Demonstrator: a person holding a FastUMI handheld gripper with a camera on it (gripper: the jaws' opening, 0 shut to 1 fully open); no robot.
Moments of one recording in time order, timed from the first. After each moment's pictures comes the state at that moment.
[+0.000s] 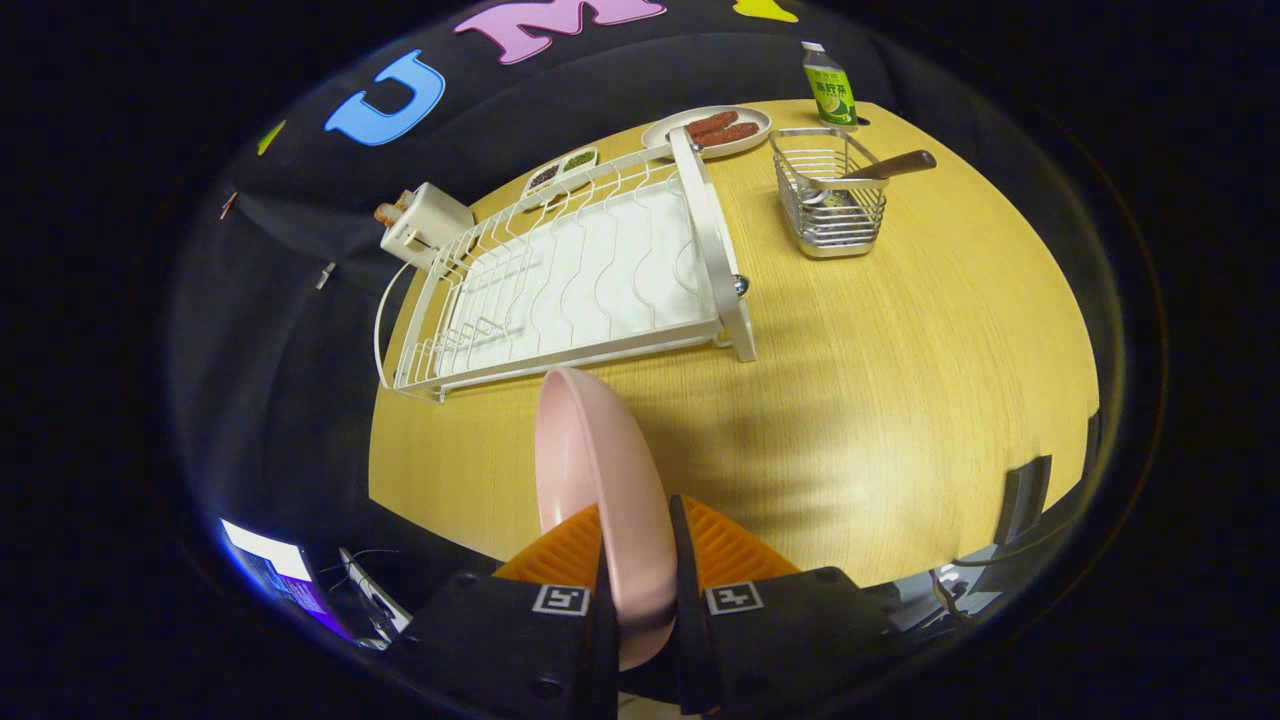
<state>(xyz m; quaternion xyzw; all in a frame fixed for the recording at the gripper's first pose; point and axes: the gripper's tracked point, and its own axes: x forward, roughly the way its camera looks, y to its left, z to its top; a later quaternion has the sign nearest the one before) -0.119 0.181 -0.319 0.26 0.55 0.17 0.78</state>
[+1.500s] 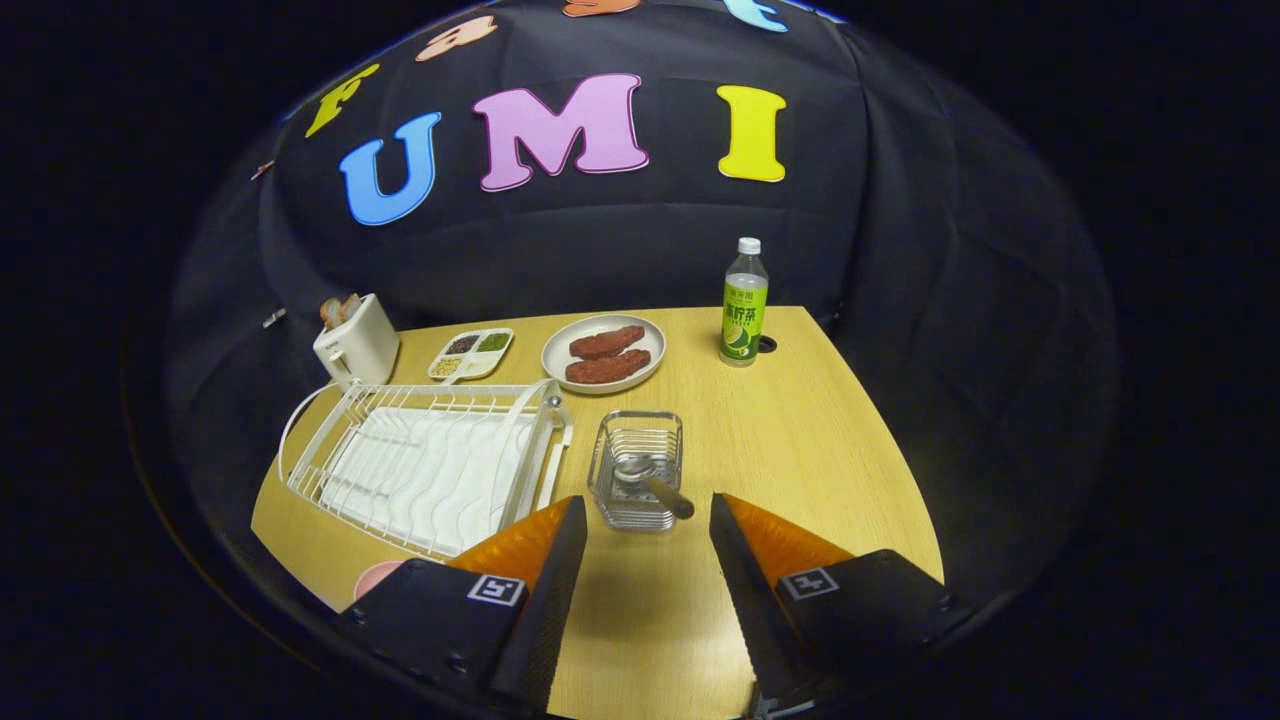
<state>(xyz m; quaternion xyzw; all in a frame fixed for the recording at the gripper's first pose) 0.045 -0.008 -0.273 0.12 0.32 0.06 0.94</state>
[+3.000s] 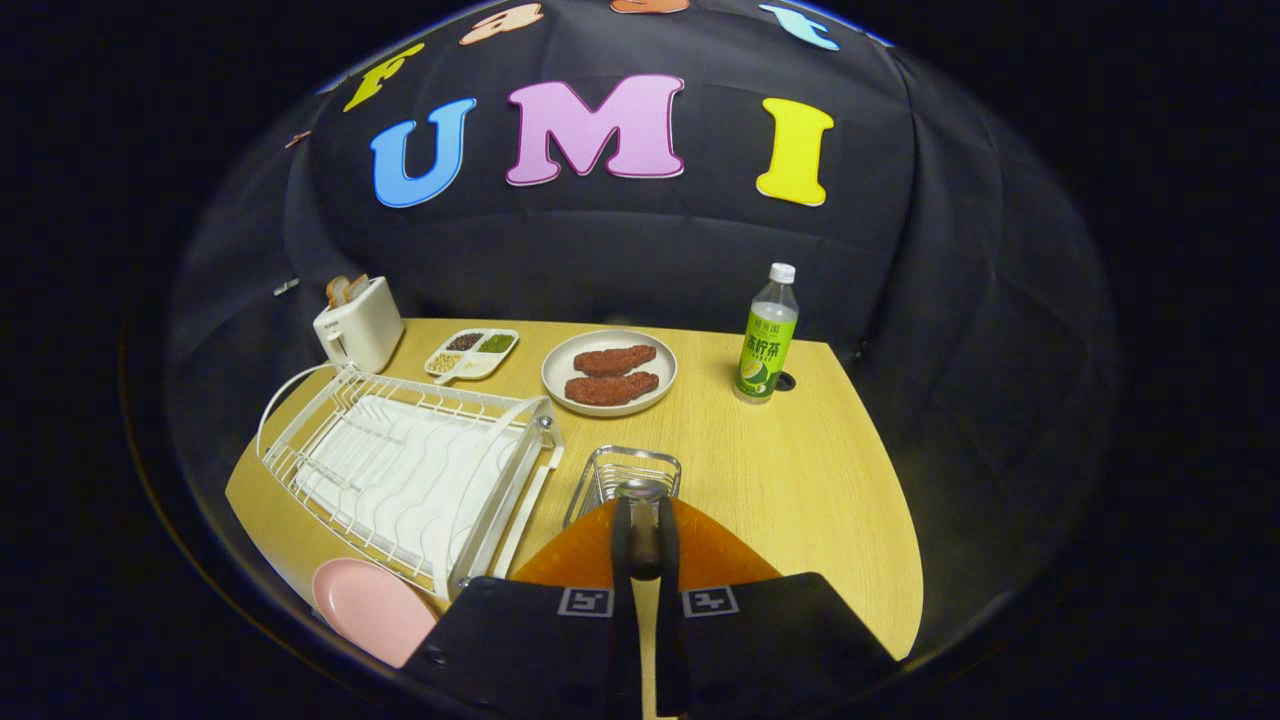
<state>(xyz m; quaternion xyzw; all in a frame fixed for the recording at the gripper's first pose) 0.077 -0.009 -0.261 0.07 0.29 0.10 0.95</state>
